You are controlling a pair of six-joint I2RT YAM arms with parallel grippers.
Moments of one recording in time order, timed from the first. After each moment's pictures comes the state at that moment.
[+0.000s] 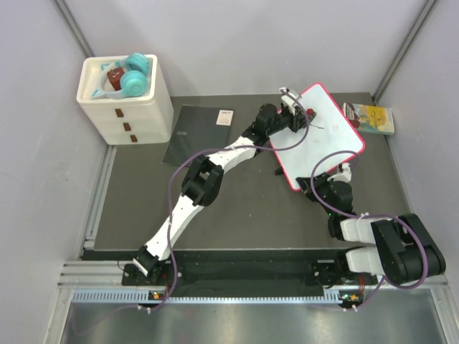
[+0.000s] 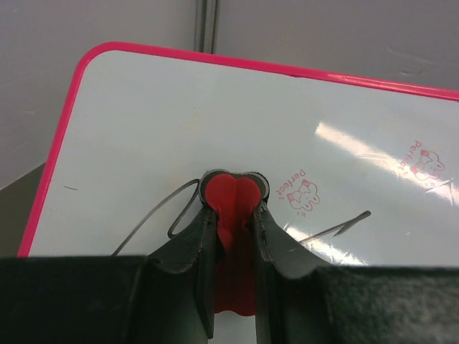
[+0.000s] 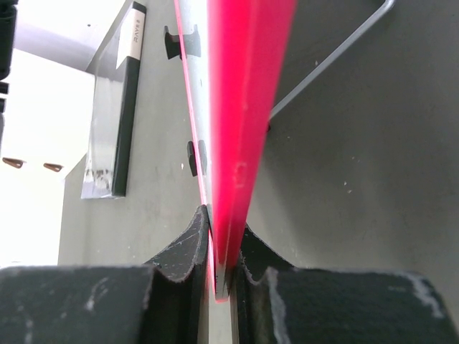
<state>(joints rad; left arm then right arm) -0.70 2.71 2.35 0.45 0.37 -0.17 0.23 1.29 0.13 0.85 -0.08 0.88</state>
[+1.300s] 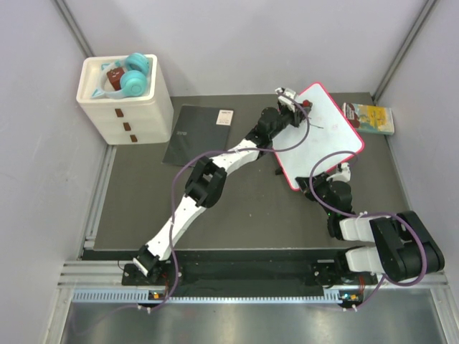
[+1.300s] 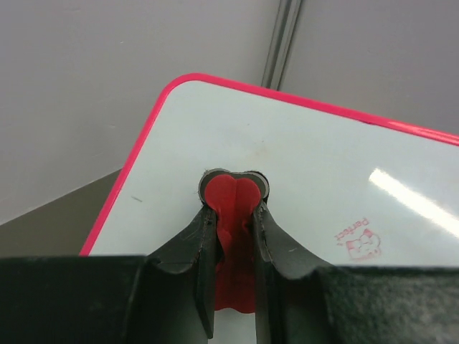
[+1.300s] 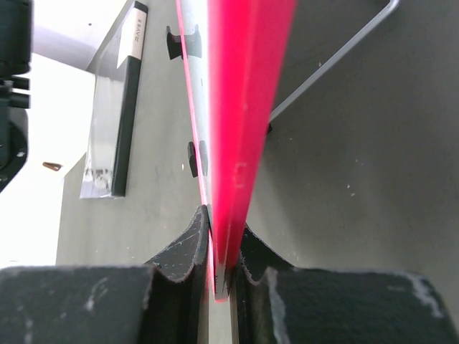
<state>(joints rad) -0.73 2.77 2.43 0.55 0.12 -0.18 0.23 1.31 0.13 0.88 -0.07 0.88</state>
